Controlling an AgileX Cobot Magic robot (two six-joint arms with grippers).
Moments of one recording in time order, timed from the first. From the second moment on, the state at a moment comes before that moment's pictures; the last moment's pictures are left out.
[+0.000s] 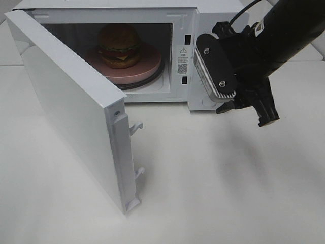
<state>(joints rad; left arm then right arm) 0.04 0.00 -0.52 -0.16 1.07 0.04 0.48 1.56 -1.07 0.07 0.61 -1.50</state>
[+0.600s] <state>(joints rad) 0.04 0.00 -0.52 -0.16 1.07 0.04 0.54 1.74 -1.24 0.11 0.49 -1.58</state>
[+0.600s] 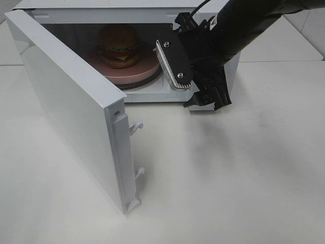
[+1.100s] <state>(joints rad) 0.04 0.00 -0.52 -0.16 1.07 0.04 0.54 1.90 -1.40 0.18 0.44 -1.79</state>
